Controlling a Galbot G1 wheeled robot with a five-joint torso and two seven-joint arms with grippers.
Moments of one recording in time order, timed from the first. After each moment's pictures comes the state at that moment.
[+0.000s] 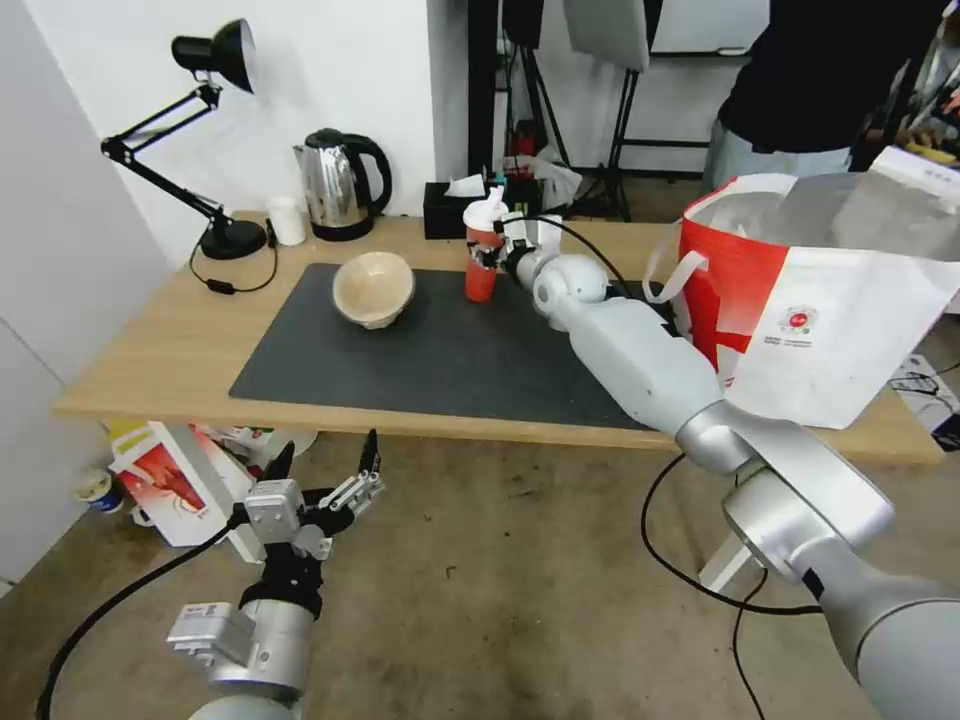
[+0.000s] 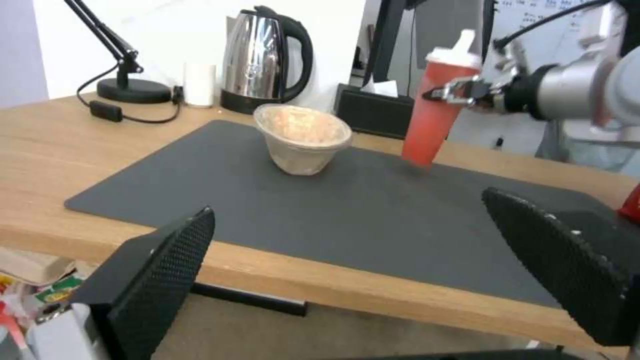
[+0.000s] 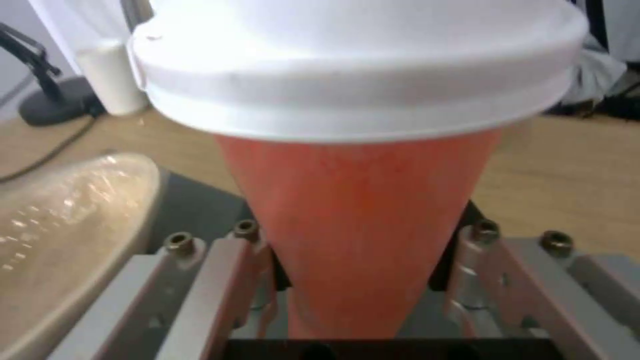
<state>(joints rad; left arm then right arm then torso) 1.85 -1.44 -0.44 -2.41 -0.28 0.03 -0.14 -0.08 1.40 -0.27 0.88 0.84 -0.32 0.04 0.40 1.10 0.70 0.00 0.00</state>
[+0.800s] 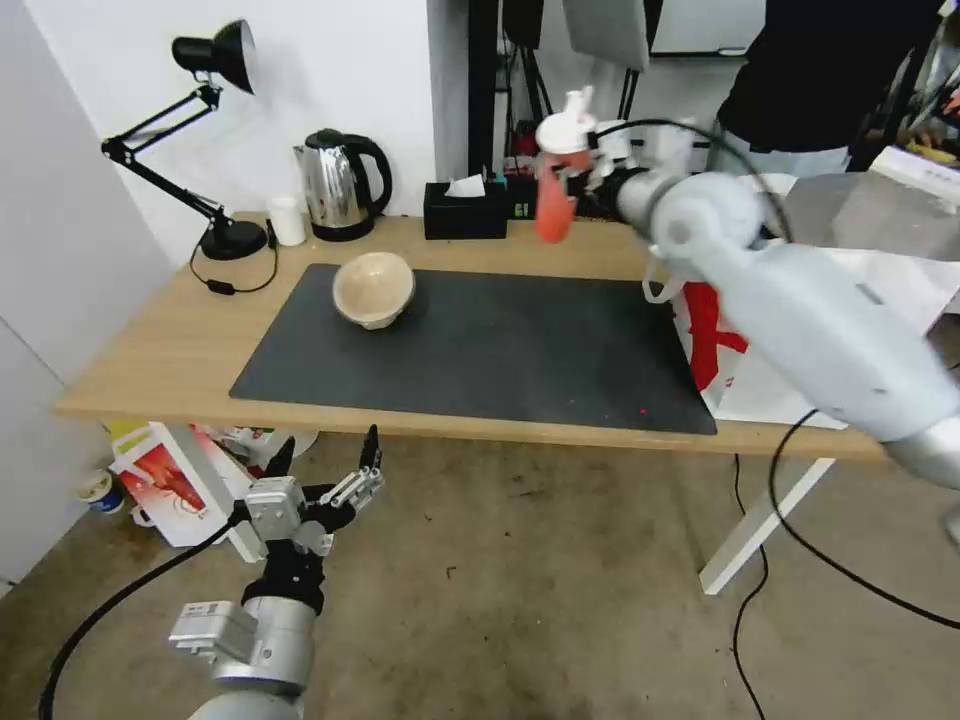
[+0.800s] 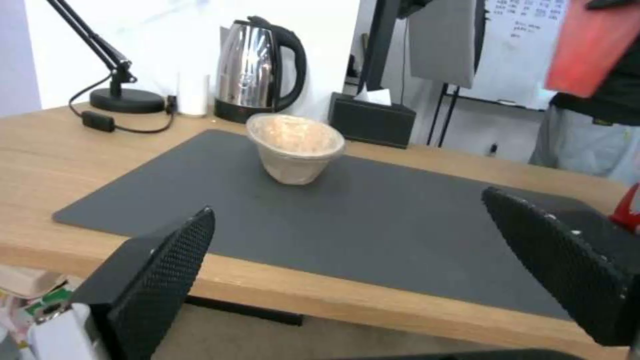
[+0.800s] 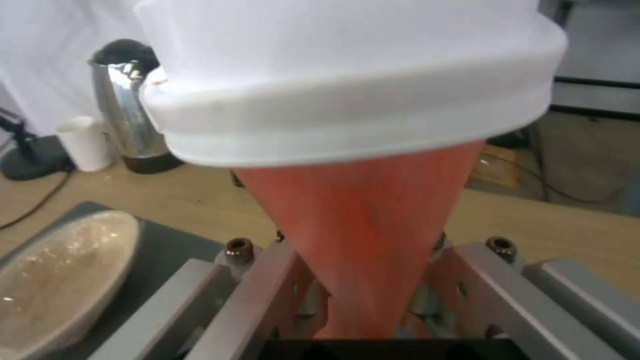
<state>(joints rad) 1.83 -1.44 -0.43 -2.40 -0.28 0.01 -0.14 -0.01 0.94 -0.31 1.52 1.21 -0.51 0.31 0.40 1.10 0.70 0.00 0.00</state>
